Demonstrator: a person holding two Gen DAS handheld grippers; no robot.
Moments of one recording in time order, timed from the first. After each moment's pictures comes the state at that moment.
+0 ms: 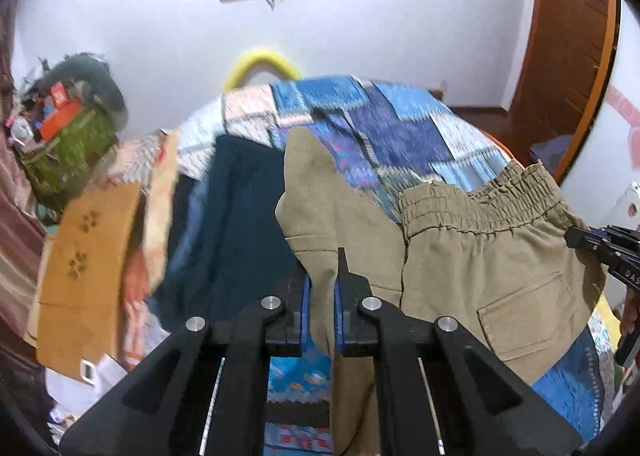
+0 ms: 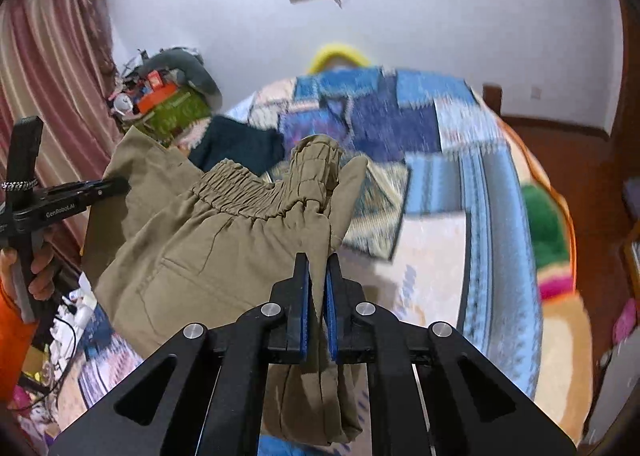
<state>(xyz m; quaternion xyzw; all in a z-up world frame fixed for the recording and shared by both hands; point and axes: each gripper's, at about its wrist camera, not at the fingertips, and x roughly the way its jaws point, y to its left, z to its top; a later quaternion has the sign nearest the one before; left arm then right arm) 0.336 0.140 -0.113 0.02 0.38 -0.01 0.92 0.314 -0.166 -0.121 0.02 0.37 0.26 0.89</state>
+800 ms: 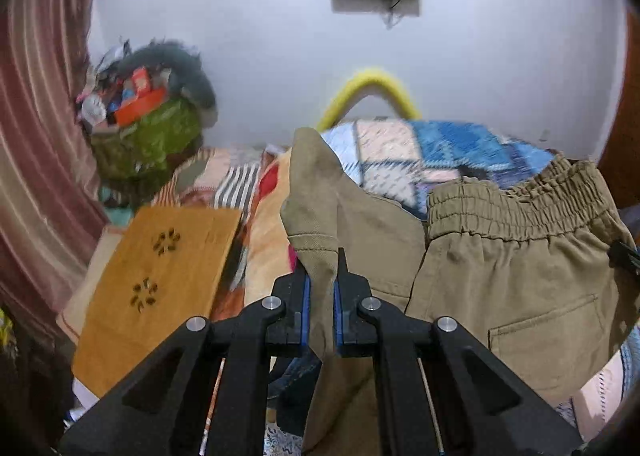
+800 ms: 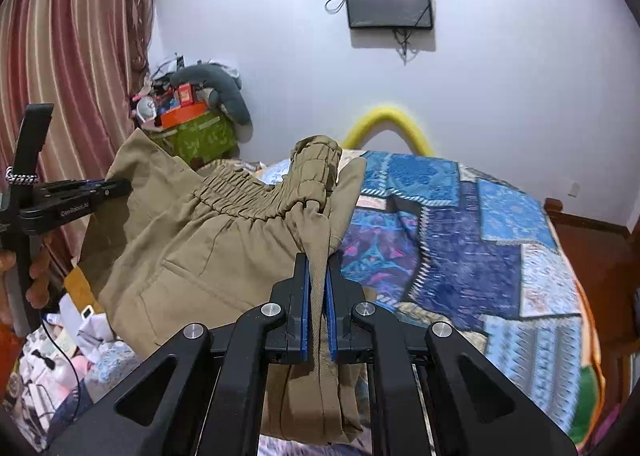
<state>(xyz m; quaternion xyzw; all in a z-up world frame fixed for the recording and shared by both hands) 0.450 0.305 -0.123 -0.02 0.37 0.15 0.92 0.428 0.012 -0.098 -0.05 0.30 0.31 0.90</state>
